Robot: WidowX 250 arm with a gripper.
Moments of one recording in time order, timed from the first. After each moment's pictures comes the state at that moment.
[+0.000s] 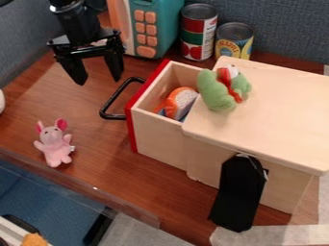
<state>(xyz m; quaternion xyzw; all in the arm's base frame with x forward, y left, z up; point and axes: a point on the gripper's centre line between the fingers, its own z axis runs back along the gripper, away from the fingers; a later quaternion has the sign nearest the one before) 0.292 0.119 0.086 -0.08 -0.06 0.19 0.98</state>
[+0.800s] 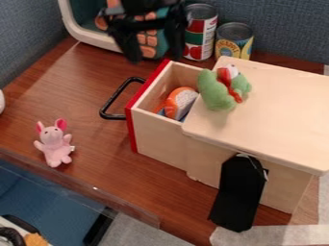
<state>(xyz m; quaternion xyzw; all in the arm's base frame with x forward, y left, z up) 0.305 0.000 0.151 -0.13 -0.08 0.07 0.99</state>
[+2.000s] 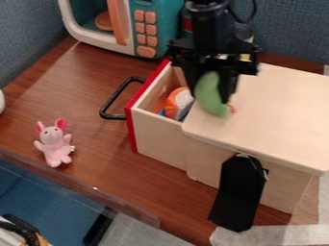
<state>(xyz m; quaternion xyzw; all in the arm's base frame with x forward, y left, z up) 0.296 -0.047 0.120 -0.08 -0.03 0.01 1.00</state>
